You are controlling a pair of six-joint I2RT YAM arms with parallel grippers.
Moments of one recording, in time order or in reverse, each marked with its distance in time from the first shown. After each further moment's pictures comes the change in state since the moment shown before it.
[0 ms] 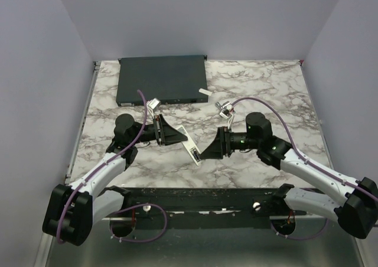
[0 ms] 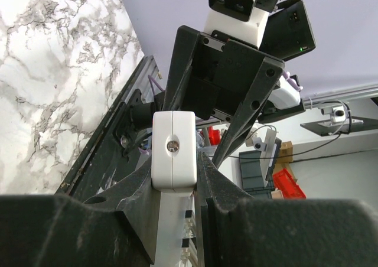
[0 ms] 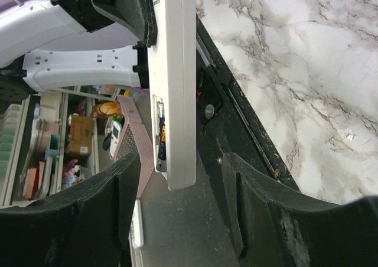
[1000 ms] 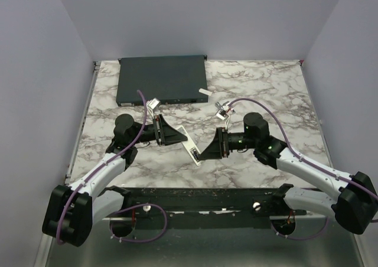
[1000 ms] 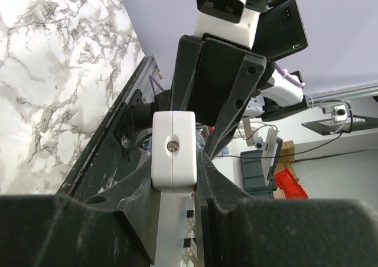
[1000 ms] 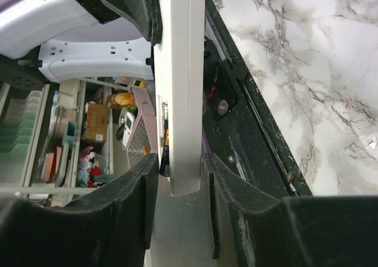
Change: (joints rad) left arm 0.000 -0.007 0.000 -0.005 0.000 0.000; right arm 0.000 0.054 -0.027 0.120 -0.077 0.048
